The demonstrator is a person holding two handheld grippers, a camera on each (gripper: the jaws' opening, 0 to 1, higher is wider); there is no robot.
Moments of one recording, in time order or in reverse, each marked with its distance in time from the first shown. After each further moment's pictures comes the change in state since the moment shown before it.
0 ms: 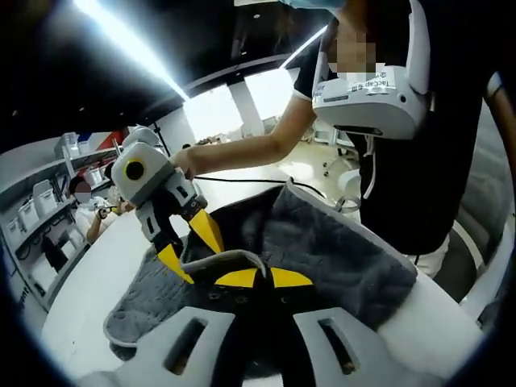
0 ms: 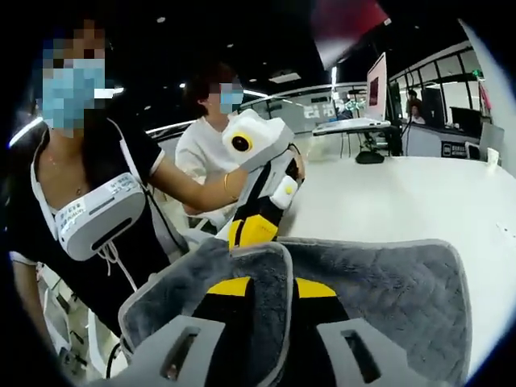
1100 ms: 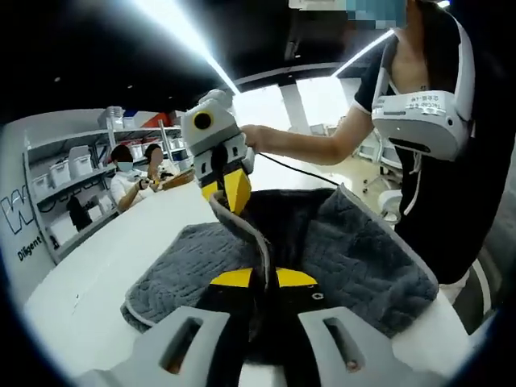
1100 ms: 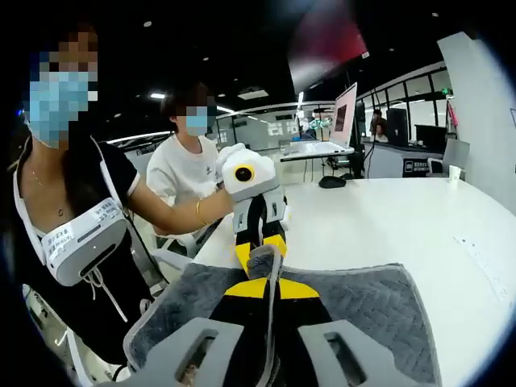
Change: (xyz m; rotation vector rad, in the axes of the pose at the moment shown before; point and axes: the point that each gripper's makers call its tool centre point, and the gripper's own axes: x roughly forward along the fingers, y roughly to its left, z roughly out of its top) left arm -0.020 0.044 -0.015 -0.220 -0.026 0.238; right arm -0.035 -0.002 0.036 -0.011 -0.104 -0.246
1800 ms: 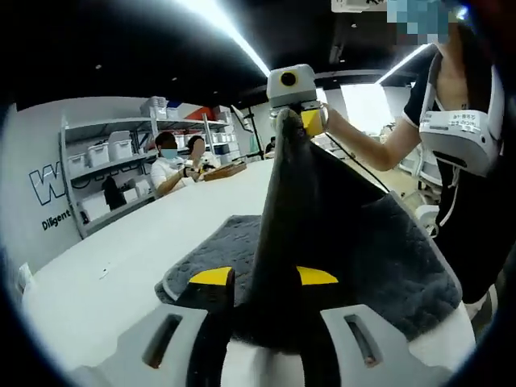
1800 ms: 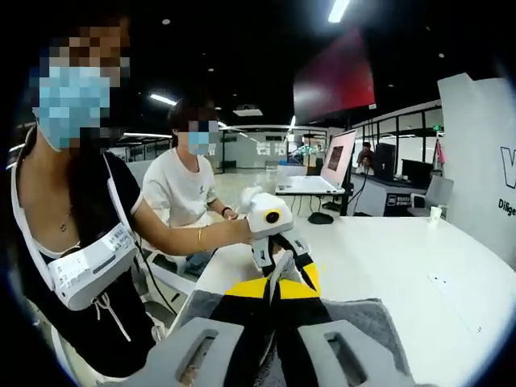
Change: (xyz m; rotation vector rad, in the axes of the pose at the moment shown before) left arm -0.017 0.049 -0.012 -0.066 0.028 0.247; right arm -0.032 0.035 0.050 -0.109 -0.112 -0.116
